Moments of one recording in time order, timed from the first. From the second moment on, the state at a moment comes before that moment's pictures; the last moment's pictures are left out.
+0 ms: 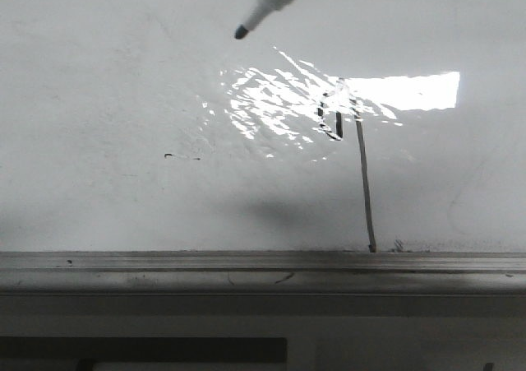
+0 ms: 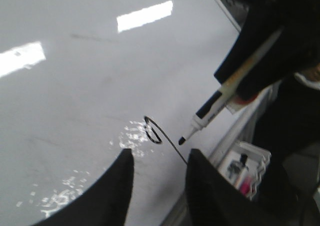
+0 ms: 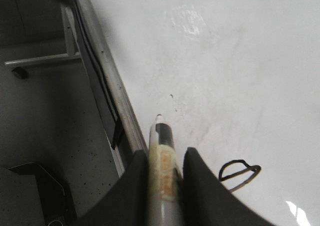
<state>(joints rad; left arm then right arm) -0.90 0.61 -0.46 -1.11 0.16 1.19 0.99 0.95 -0.97 -0.22 0.72 -0.12</state>
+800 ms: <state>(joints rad) -0.90 1.13 -0.74 -0.89 0.48 1.22 1.12 1.01 -0.97 -0.22 0.74 -0.18</state>
